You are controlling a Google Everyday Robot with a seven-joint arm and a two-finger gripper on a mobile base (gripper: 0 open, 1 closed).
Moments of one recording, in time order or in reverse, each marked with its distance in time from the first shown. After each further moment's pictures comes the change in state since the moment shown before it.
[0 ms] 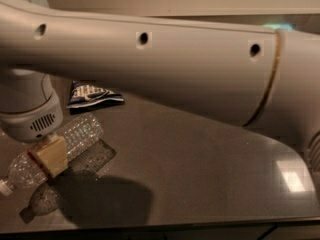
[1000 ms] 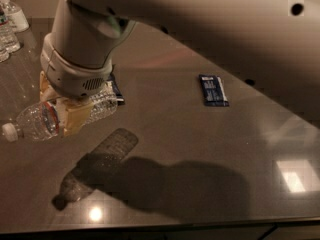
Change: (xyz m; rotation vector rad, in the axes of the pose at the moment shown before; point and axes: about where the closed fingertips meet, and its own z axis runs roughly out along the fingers) arm 0.044 -0.012 -0.072 0.327 -0.237 0.076
